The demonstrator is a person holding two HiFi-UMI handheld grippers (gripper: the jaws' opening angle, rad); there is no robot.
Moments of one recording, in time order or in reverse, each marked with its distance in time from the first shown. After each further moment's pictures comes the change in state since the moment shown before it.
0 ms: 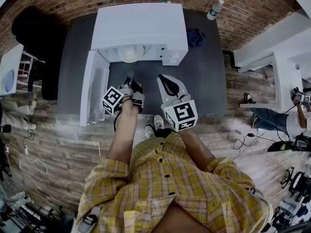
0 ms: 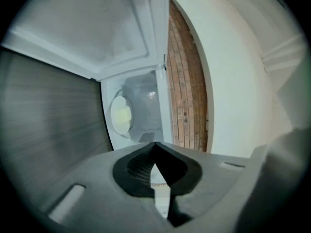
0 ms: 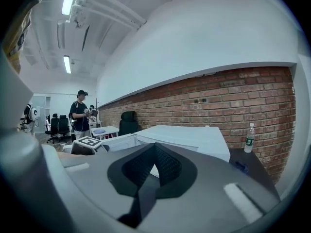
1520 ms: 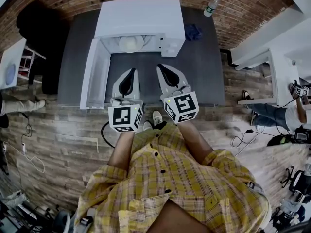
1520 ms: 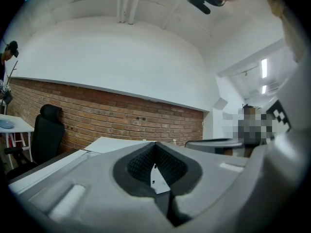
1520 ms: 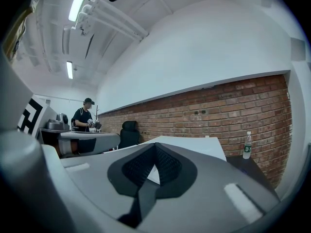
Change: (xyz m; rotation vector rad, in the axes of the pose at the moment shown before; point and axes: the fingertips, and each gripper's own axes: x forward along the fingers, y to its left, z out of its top) left arm -0.125 -0.168 -0.062 1.382 -0.076 -0.098; right arm -0.046 0.035 0.034 -0.003 -0.118 -0.012
